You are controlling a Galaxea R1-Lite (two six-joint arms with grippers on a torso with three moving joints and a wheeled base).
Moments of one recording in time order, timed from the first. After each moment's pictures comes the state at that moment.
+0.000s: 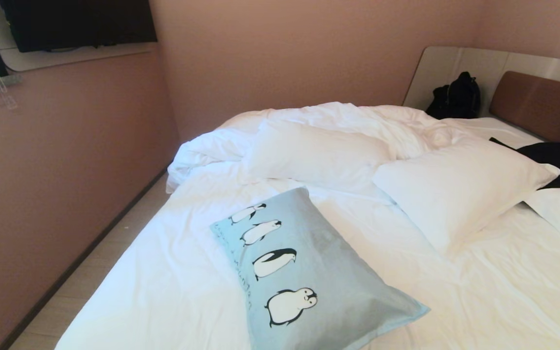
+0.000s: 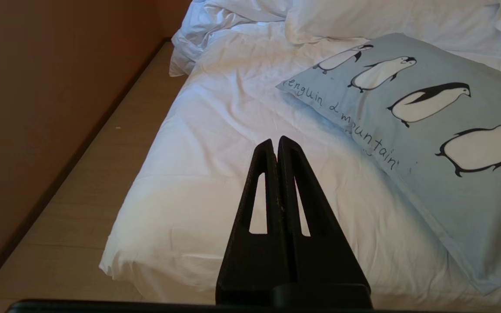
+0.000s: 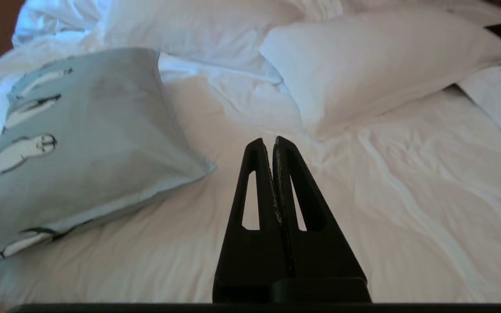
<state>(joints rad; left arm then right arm) 0.00 0.00 0.00 0.00 0.00 0.01 0.01 0.00 -0.08 0.01 0.01 -0.05</state>
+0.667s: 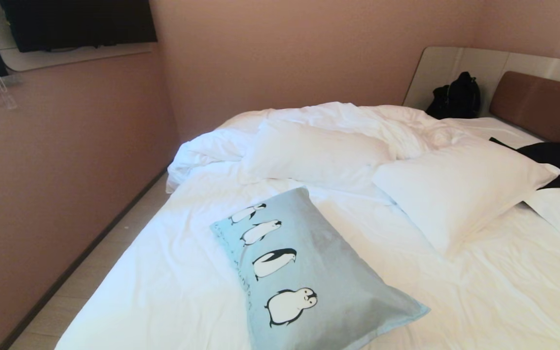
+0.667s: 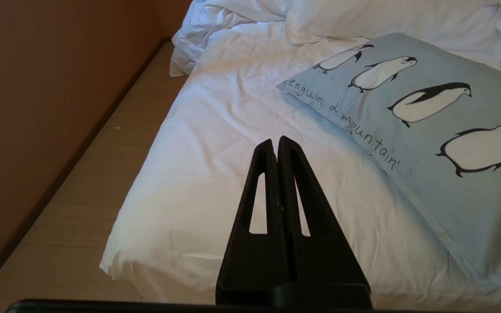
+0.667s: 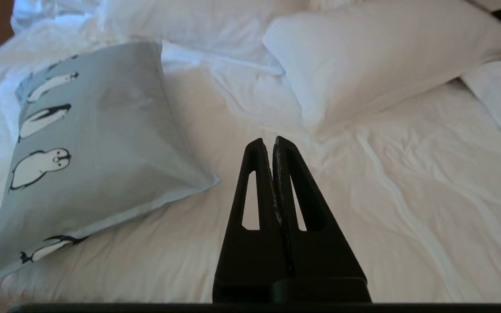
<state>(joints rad) 0.00 0.00 0.00 0.00 0.00 0.01 0.01 0.35 -0.35 0.08 0.01 -0.05</state>
